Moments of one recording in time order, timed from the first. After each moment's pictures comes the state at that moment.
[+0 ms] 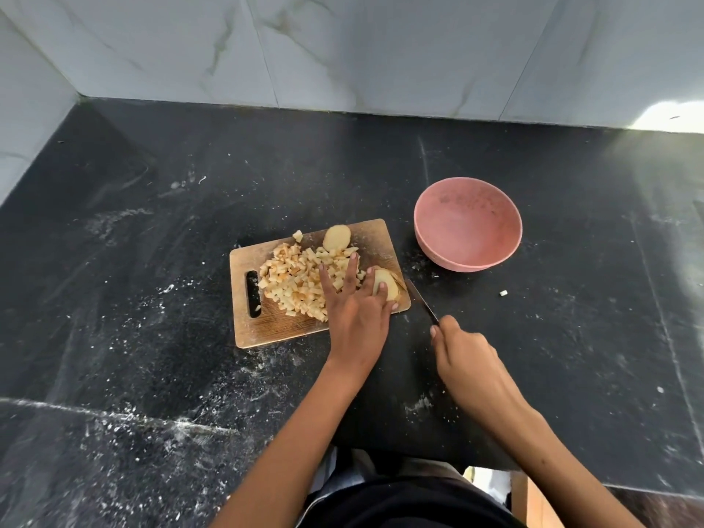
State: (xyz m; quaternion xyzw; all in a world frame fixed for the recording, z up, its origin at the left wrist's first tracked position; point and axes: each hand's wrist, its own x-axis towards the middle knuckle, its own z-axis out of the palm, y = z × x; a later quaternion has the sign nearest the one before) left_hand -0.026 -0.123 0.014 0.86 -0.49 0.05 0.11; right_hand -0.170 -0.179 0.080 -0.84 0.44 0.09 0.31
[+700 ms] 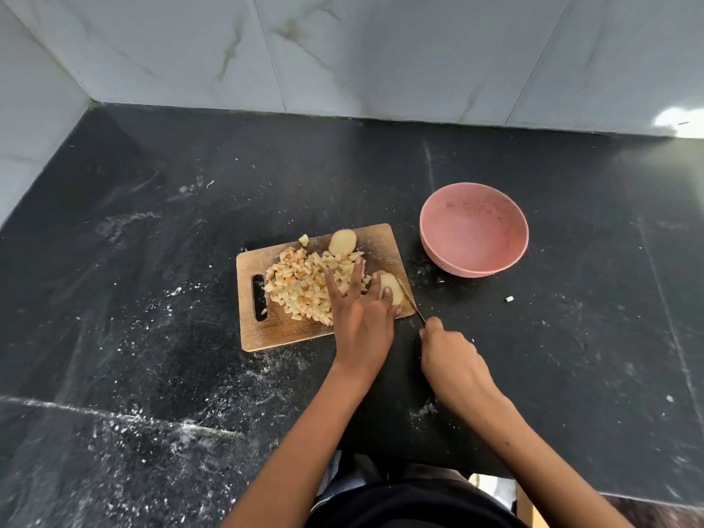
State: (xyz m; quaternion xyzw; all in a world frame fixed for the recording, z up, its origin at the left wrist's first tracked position) left_hand -0.027 -0.123 0.014 0.87 -0.48 0.05 0.13; right_hand -0.141 -0.176 0.072 -0.82 0.46 0.18 0.28
